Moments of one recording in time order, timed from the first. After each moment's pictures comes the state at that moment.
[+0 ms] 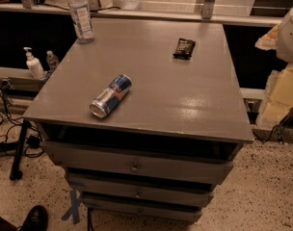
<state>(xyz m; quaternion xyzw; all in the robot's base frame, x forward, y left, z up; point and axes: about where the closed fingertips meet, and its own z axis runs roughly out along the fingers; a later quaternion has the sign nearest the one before) 0.438 -0.217 0.976 -0.60 0.78 -0.03 0.16</state>
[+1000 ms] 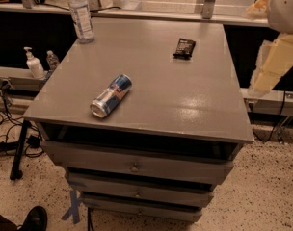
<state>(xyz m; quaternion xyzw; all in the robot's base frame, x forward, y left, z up) 0.480 -0.198 1.010 -0.65 0.73 -0.04 0.21</state>
